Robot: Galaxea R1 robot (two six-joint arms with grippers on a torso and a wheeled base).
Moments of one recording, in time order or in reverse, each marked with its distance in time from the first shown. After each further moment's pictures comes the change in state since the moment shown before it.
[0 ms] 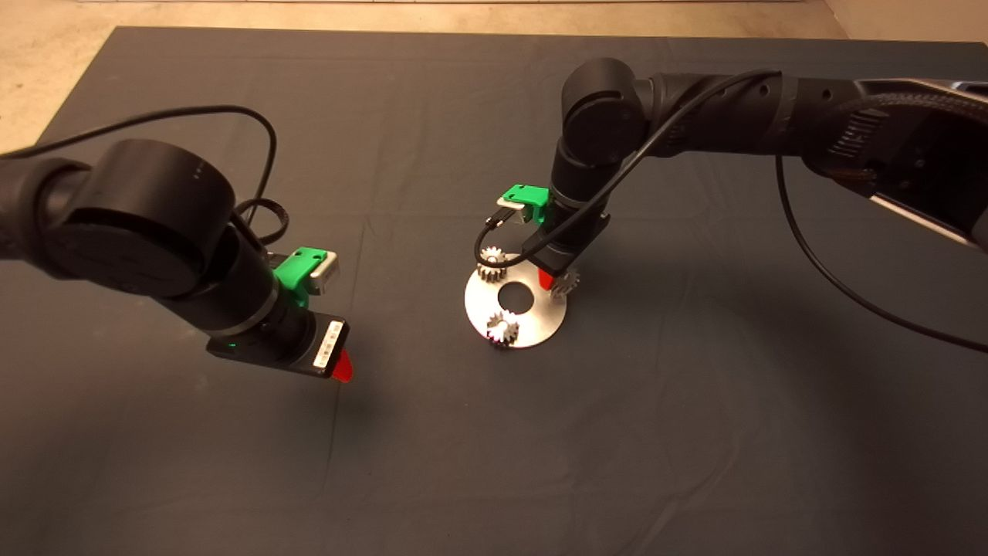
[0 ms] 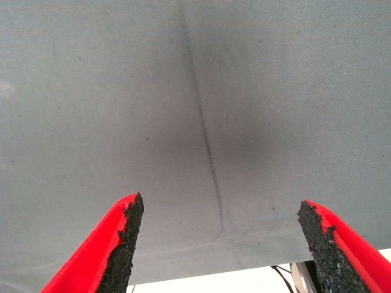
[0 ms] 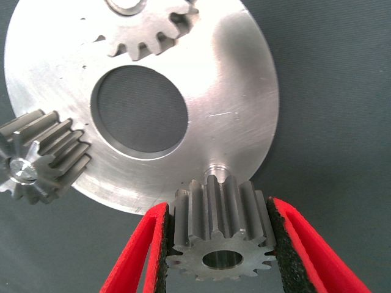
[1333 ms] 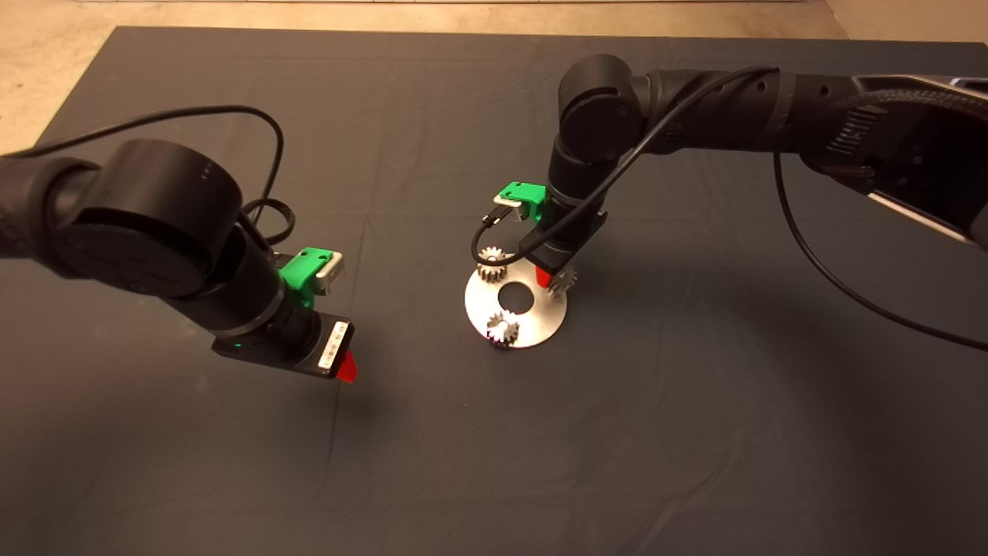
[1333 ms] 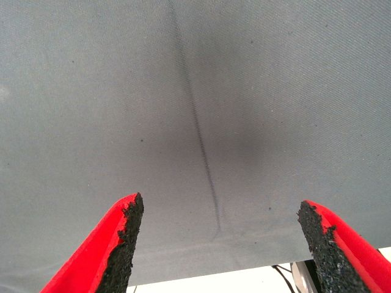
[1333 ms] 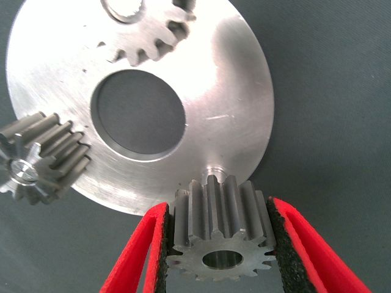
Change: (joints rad) left arm 0.000 0.013 -0.001 0.000 0.000 0.000; right arm 0.006 -0.002 -0.004 -0.002 0.001 -0.007
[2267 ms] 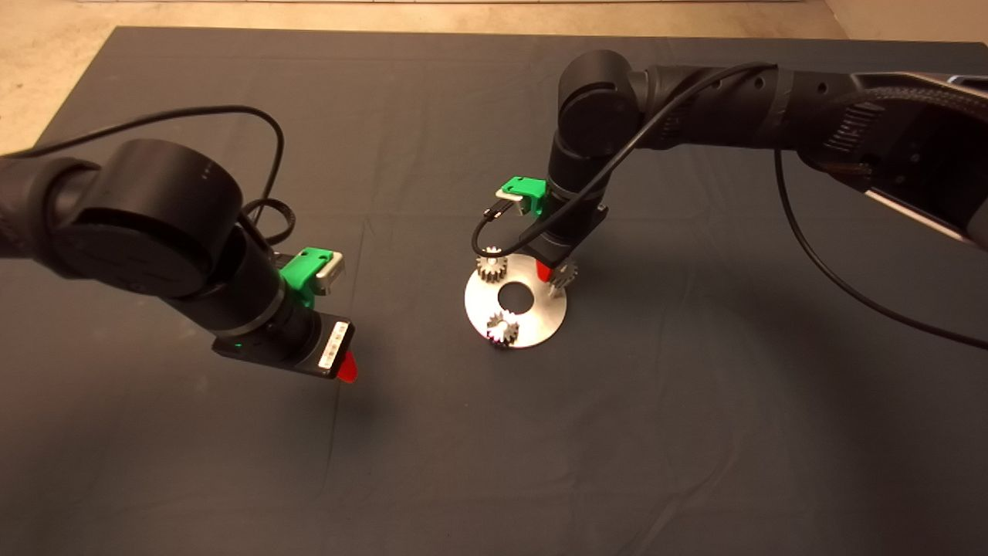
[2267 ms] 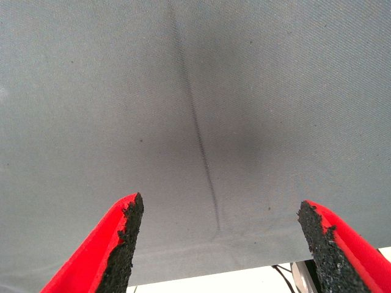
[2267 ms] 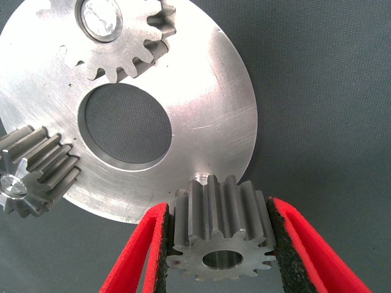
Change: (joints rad) left arm 0.000 0.001 0.000 0.000 0.000 0.000; right arm 0.003 0.015 -0.036 -0.006 -0.001 0.000
